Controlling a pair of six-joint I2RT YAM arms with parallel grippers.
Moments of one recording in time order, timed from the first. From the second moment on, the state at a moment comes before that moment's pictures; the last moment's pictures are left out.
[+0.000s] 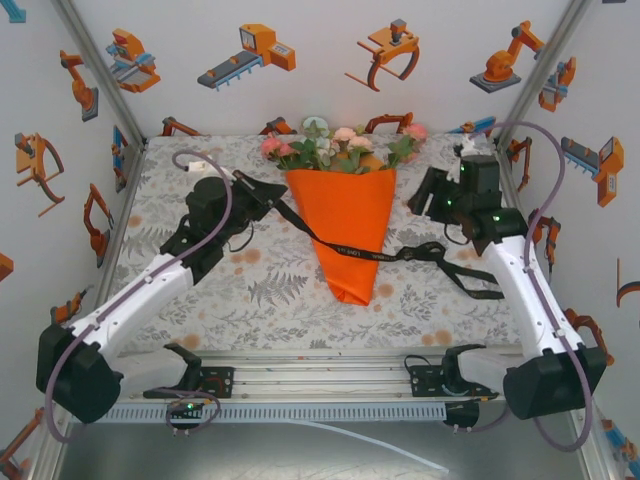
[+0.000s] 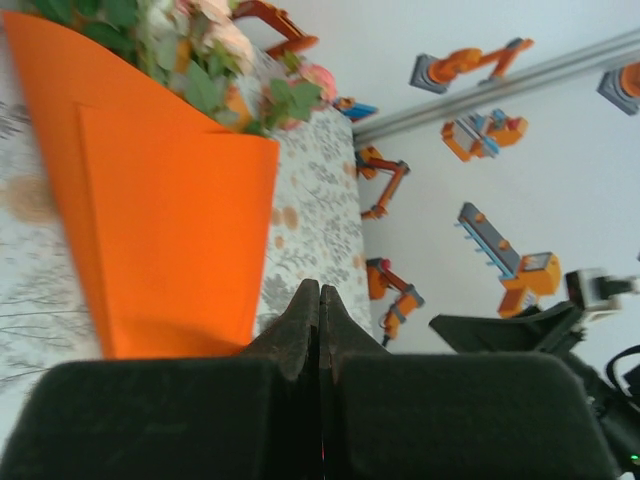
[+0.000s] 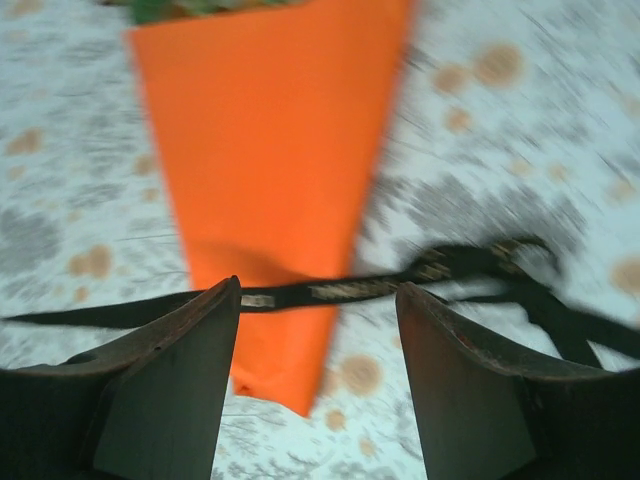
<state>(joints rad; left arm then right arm) -0.57 1.16 0.90 0.10 -0.06 -1.02 0.14 1.17 1.13 -0.62 -0.11 0.39</state>
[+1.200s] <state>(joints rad) -0.44 1.05 0.84 -0.08 -0.05 -0.96 -0.26 1.60 0.87 -0.62 -0.18 0.87</state>
